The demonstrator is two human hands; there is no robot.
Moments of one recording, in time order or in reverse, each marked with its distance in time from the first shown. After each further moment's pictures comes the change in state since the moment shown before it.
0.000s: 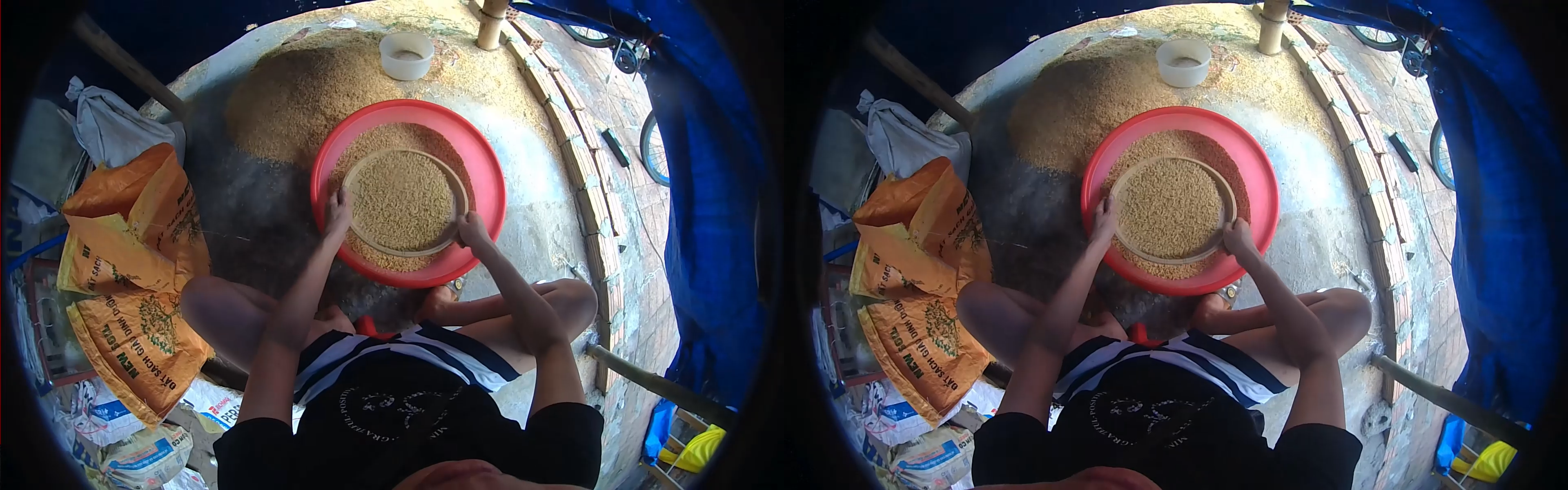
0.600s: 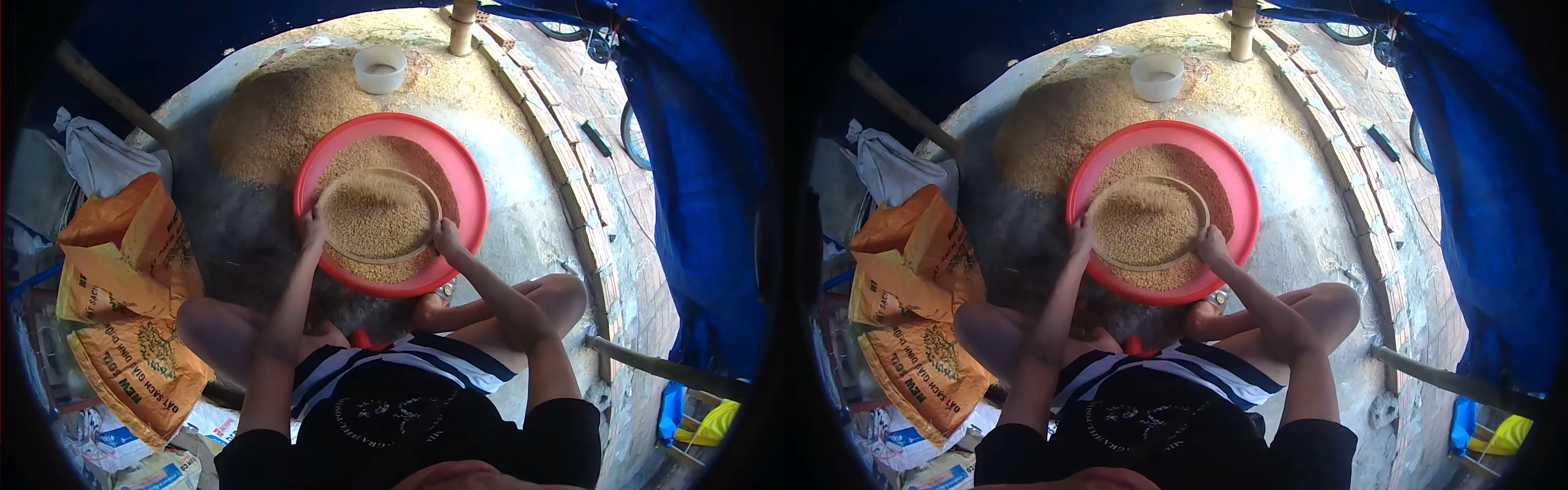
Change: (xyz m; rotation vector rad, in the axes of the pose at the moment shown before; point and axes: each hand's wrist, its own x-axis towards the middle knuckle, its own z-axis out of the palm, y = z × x) left_hand 0.033 -0.024 -0.006 0.109 0.113 0.078; right_hand 0.006 0.006 0.017 -0.104 0.112 -0.111
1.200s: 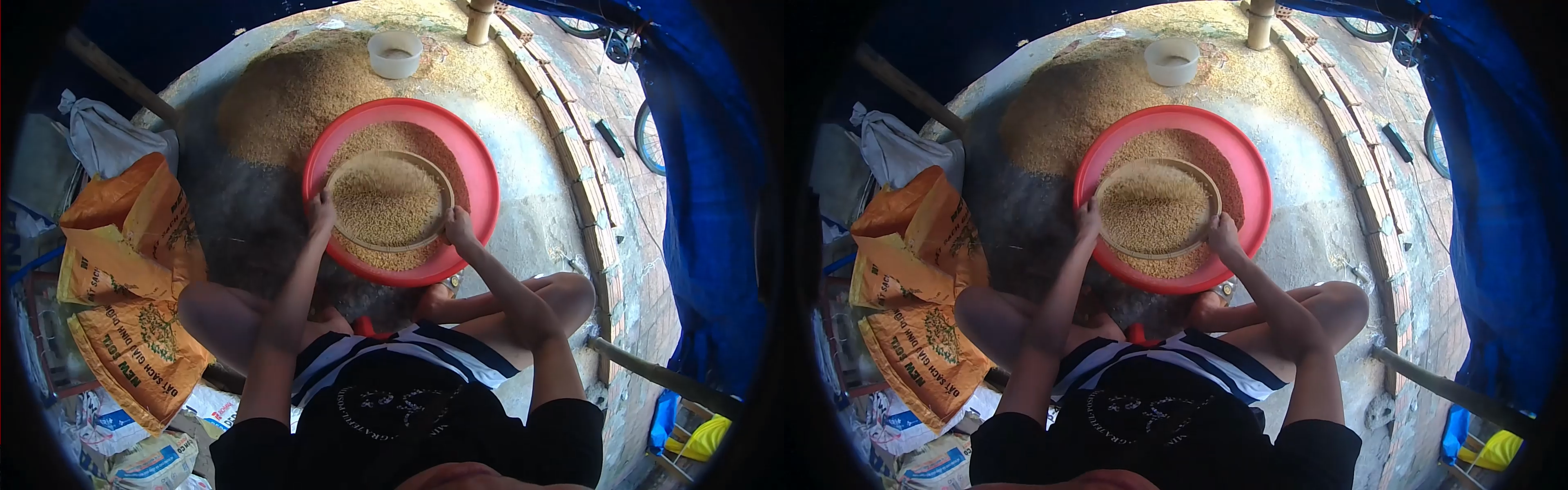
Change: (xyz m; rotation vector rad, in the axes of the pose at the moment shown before) left_hand -0.013 0.015 -0.008 0.110 0.021 -0.050; right_hand 0.007 0.015 0.004 0.052 -0.037 0.017
